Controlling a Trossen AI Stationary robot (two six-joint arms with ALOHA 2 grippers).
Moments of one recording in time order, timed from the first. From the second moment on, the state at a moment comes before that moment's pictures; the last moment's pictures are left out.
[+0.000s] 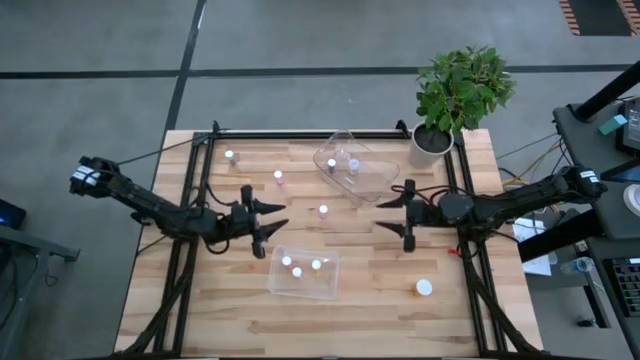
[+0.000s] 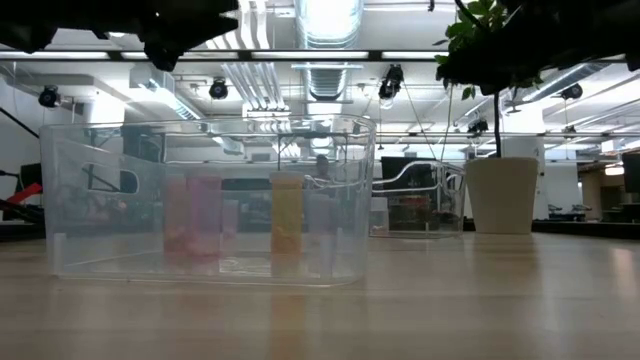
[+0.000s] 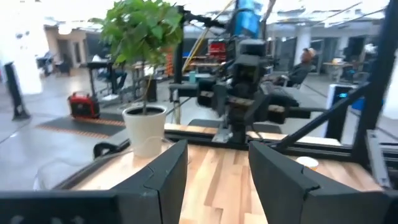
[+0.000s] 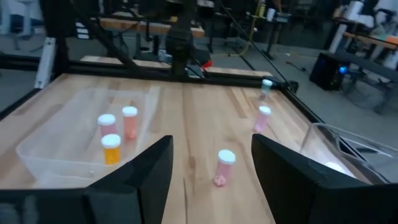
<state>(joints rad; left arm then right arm) -0.35 1.04 0.38 0.80 -0.62 0.02 0.17 0.87 0.32 0.40 0.23 -0.09</state>
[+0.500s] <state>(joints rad) -0.06 1.04 0.53 0.16 -0.60 -0.36 0.17 0.86 0.32 0.38 0.20 -0.12</state>
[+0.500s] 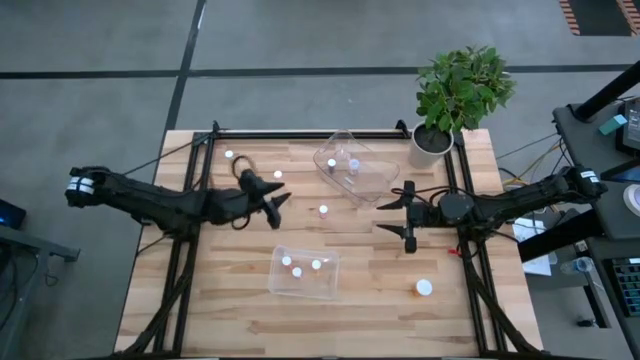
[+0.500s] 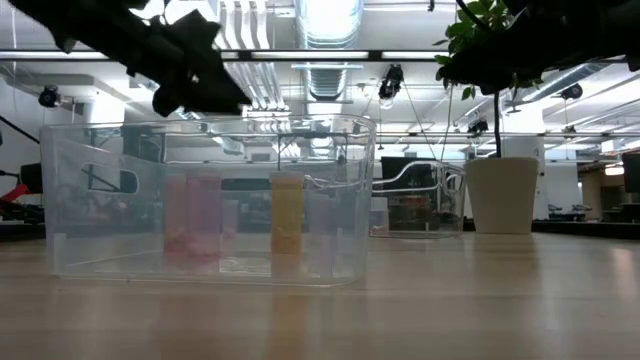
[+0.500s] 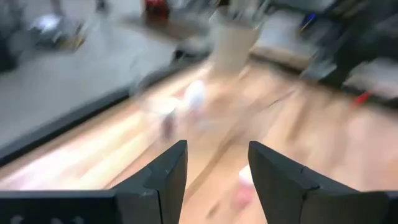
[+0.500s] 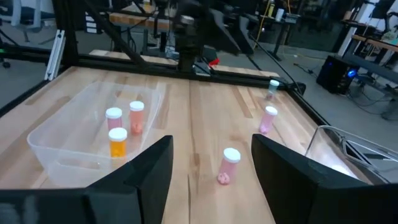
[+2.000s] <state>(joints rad) 0.47 1.45 0.75 -0.20 -0.21 0.15 0.17 0.87 0.32 0.35 0.20 -0.13</state>
